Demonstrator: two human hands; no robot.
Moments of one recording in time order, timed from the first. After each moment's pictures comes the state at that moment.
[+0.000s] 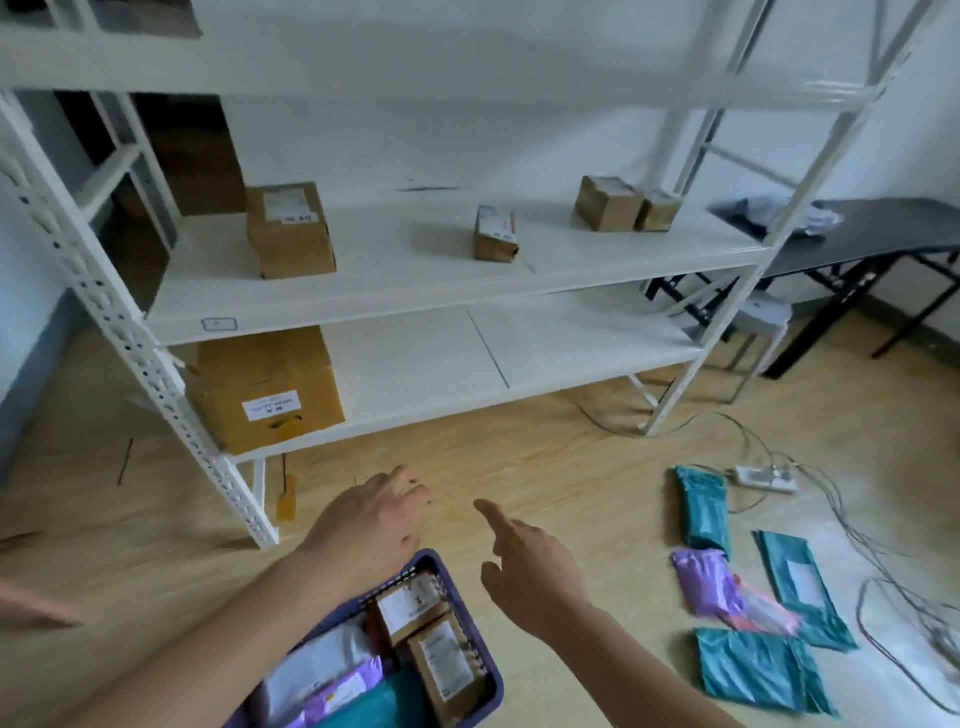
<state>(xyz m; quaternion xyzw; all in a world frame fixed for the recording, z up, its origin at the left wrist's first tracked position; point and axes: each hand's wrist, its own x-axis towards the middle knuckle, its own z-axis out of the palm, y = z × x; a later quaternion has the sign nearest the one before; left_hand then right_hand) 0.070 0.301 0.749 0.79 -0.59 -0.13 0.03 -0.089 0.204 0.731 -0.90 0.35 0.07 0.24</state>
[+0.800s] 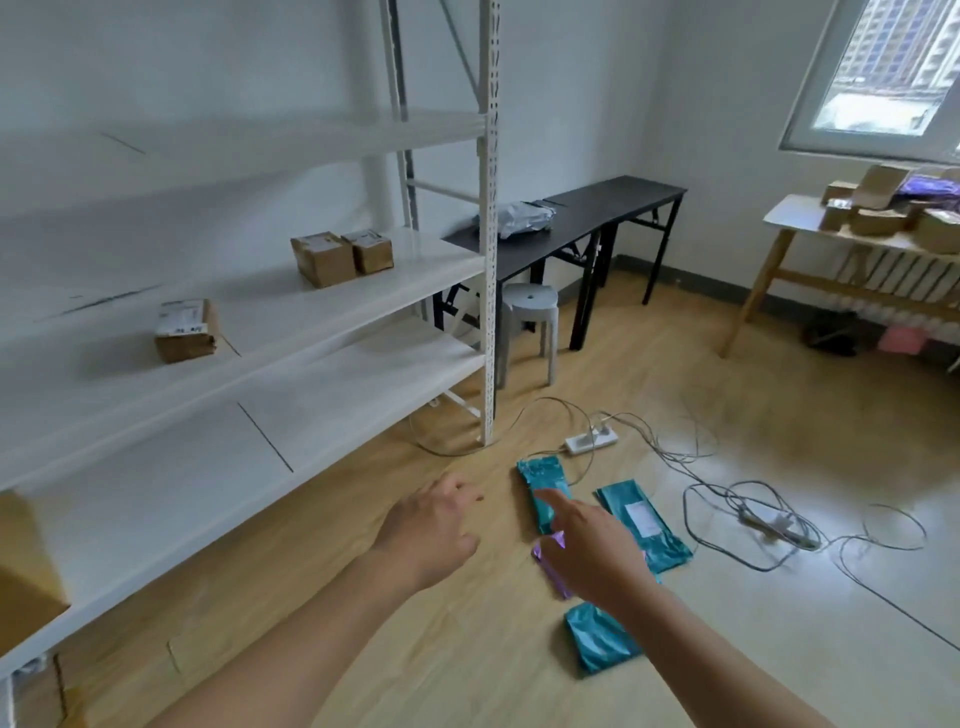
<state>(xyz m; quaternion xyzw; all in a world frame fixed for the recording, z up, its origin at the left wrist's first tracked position) -0.234 0.037 0.787 0.66 -0.74 -0.13 0.02 -0.413 0.016 0.771 -0.79 0.57 -0.08 0.20</state>
